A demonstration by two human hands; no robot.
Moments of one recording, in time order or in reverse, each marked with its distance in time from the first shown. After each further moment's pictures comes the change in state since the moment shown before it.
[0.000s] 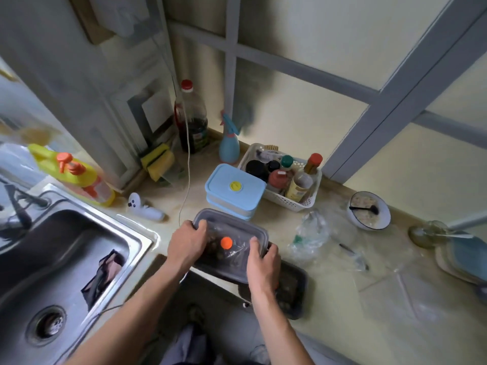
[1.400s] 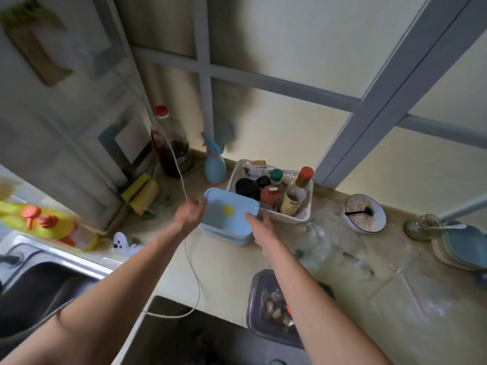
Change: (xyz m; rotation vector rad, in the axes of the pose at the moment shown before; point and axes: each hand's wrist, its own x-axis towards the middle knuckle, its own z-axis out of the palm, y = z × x) left_hand 0.149 0.064 -0.001 -0.044 -0.247 0.195; right_hand 0.111 -0.095 0.019 0.172 -0.363 0.119
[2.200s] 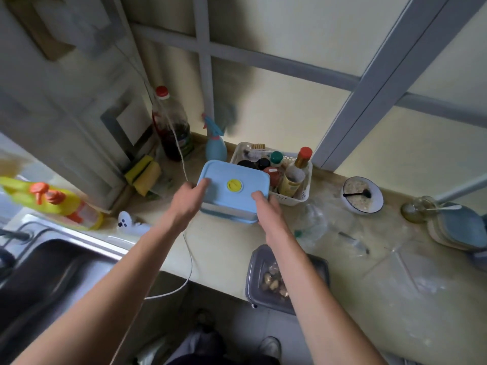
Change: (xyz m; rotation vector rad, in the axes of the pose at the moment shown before) left_hand -0.070 0.025 -0.019 -0.316 0.015 -0.046; right_hand -0.073 -0.016 -0.012 0.082 0.074 -0.101
